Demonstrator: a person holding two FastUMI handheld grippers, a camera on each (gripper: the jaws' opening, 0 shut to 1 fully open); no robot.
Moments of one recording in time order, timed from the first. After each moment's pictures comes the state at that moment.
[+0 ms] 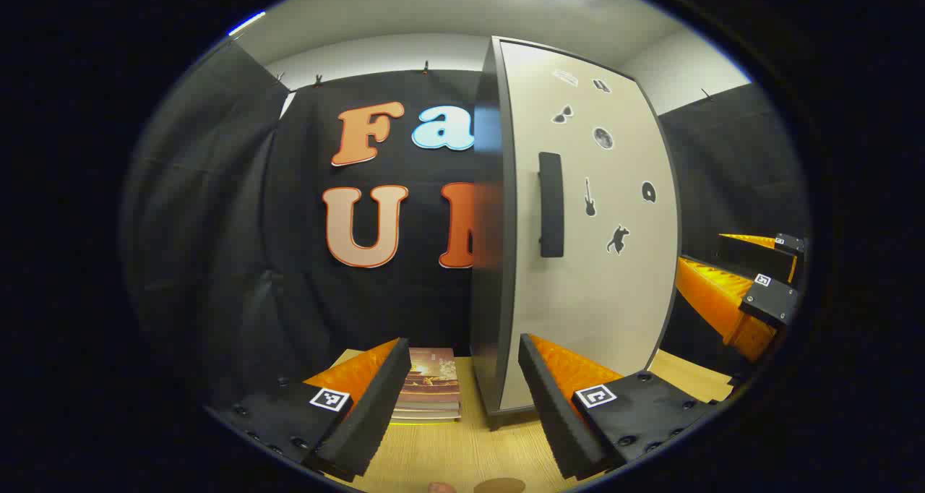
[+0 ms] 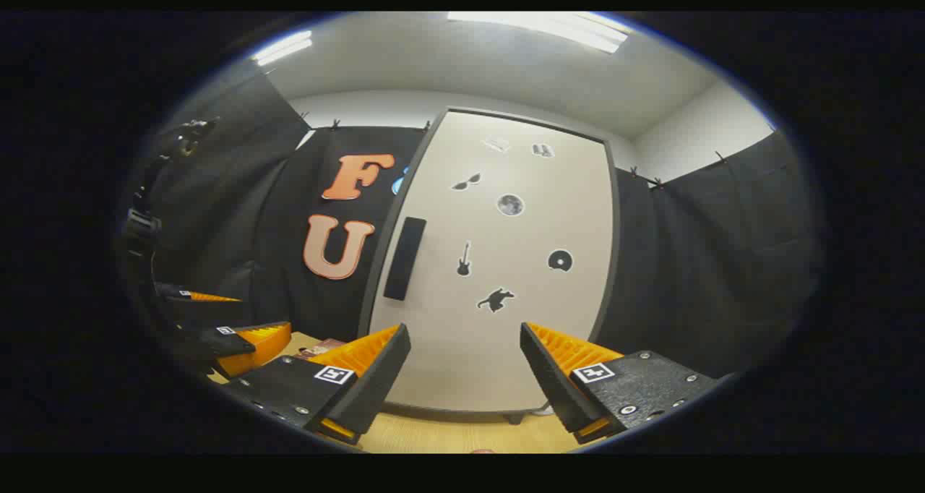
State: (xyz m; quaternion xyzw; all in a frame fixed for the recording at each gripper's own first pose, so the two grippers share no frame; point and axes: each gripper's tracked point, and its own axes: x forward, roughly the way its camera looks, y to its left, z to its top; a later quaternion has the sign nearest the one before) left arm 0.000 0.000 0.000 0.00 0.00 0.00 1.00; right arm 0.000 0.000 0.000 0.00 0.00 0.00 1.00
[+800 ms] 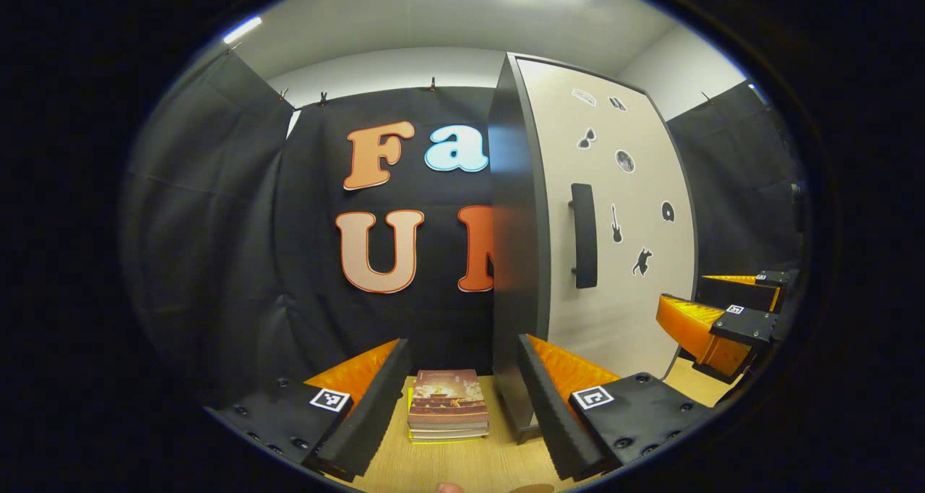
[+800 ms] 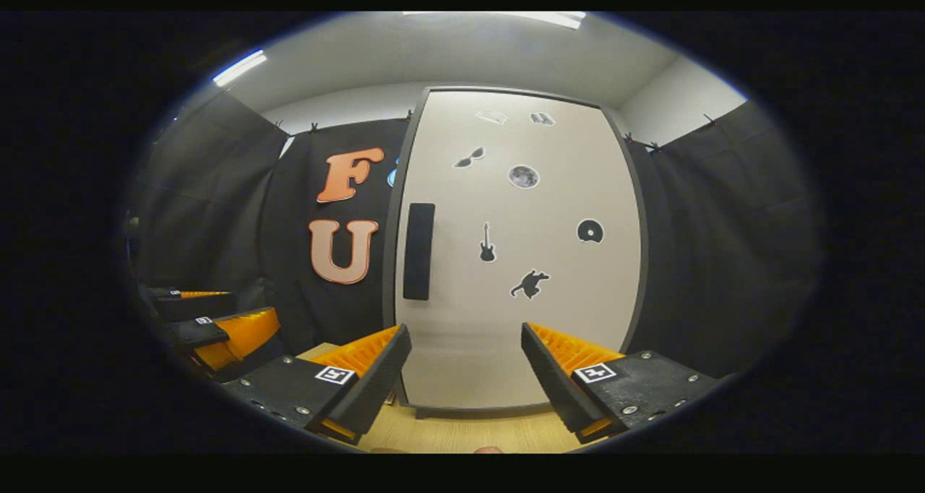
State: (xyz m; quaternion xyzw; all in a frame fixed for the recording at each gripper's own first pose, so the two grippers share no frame) left arm 0.015 0.037 0.037 0.03 -0.03 0.00 1.00; right arm 0.038 0.023 -0.020 0.08 0.05 -0.01 1.00
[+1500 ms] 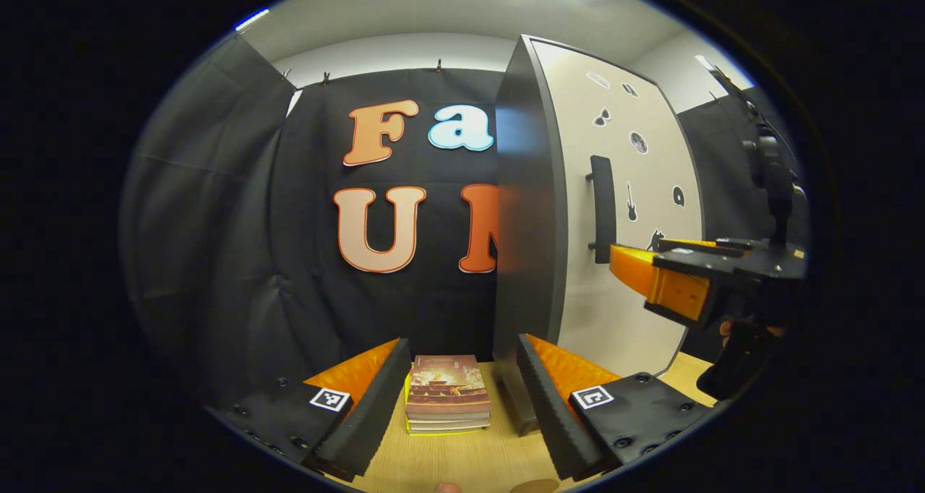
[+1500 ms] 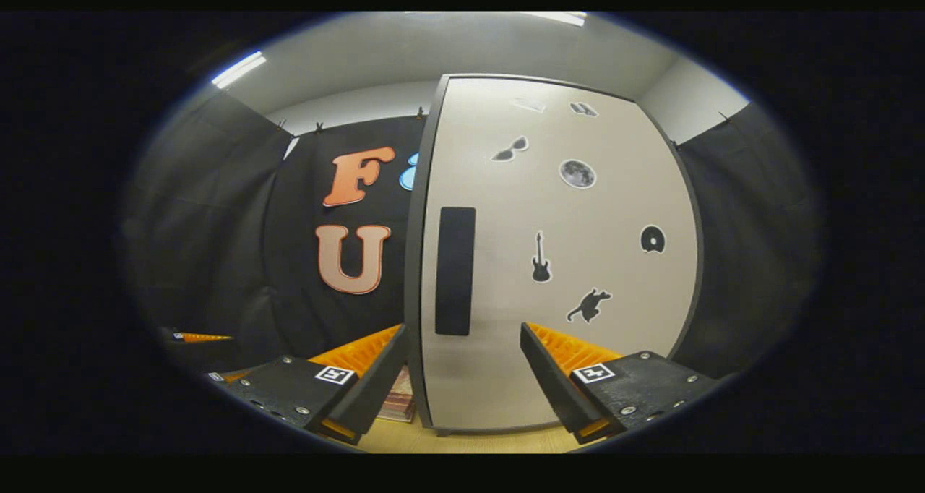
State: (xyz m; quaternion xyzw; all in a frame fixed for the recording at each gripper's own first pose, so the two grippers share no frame) left arm 0.032 0.055 0.004 0.02 0.00 -0.01 1.00; right arm 0.118 0.065 0.002 0.09 0.04 0.01 1.00
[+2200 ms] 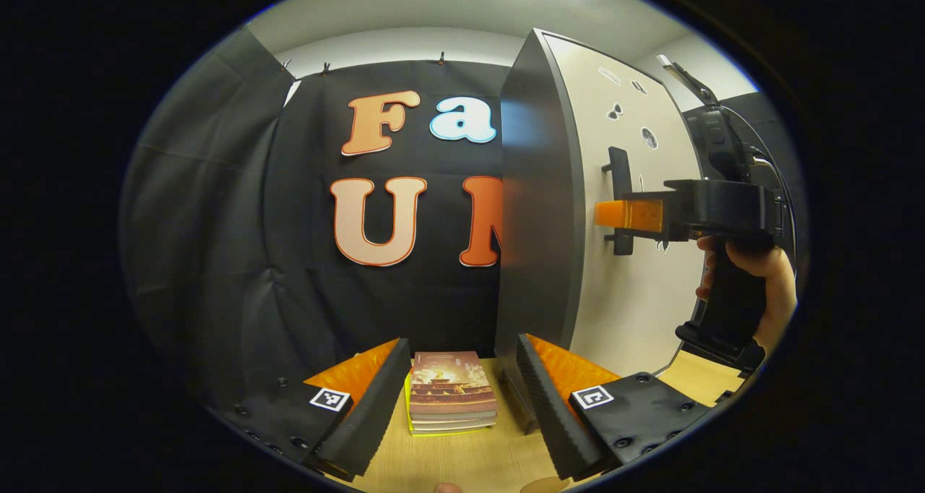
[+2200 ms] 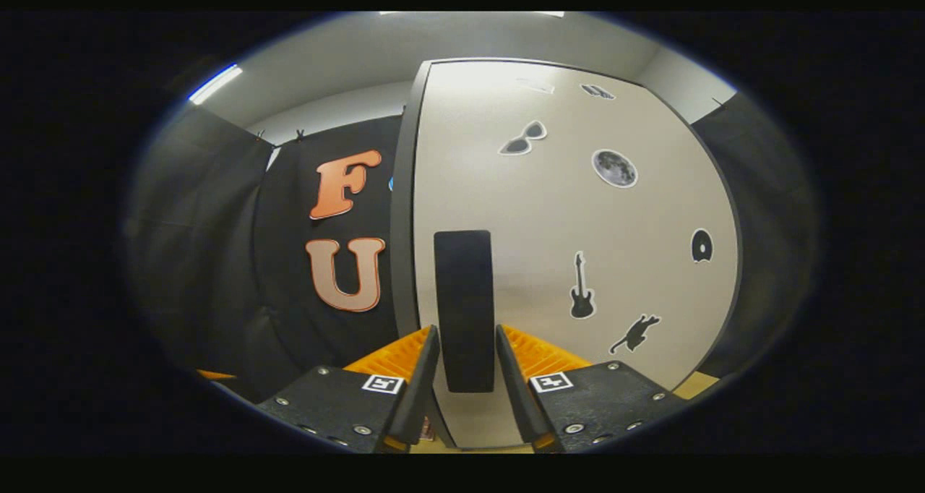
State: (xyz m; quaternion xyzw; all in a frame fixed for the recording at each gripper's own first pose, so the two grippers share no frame) left arm 0.049 0.084 0.001 0.01 0.00 -0.03 1.00; right arm 0.180 0.070 0.019 0.13 0.05 0.00 0.99
